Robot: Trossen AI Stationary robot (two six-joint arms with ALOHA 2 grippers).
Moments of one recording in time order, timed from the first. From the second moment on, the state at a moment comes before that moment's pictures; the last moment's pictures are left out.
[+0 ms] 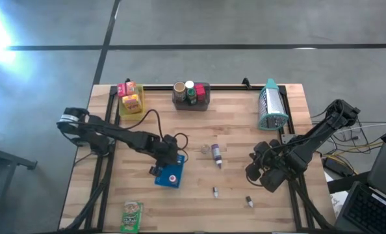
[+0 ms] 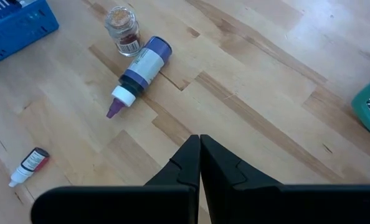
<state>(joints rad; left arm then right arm) -0.16 1.53 0.85 -0.44 0.02 0.26 0.72 1.28 0.94 -1.12 0.67 1.55</state>
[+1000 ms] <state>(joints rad) -0.16 1.35 1.15 -0.92 0.01 0.21 0.72 1.28 0.94 -1.08 0.67 1.53</state>
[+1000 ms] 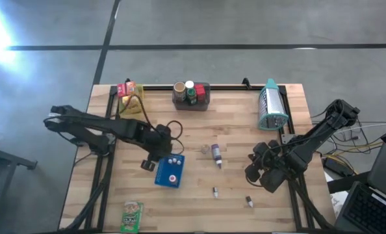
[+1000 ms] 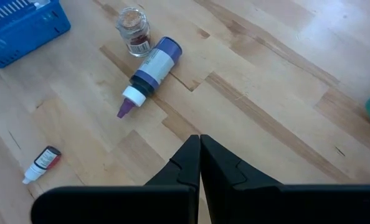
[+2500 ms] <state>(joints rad) -0.16 0.90 1.16 -0.81 -0.51 0.05 0.72 1.28 0.94 -1.07 0.82 1.51</state>
